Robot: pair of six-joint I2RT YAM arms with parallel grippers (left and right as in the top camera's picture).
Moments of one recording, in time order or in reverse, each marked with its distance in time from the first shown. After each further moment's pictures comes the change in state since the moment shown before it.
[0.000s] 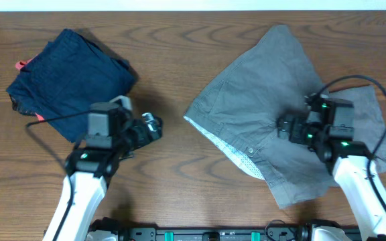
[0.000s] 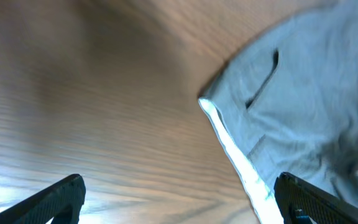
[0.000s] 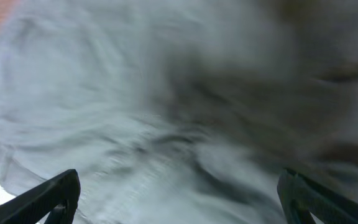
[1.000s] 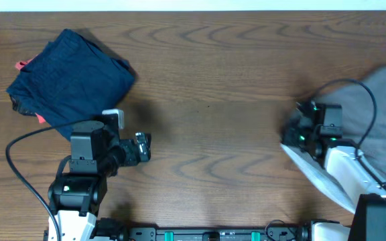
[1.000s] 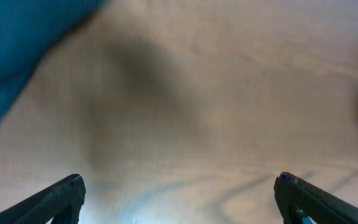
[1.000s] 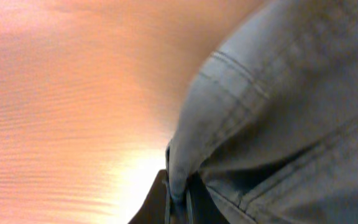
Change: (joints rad) left arm 0.085 -0.298 -0.002 -0.211 -0.078 0.348; right arm 0.065 0.198 -0.073 0.306 -0.150 0.020
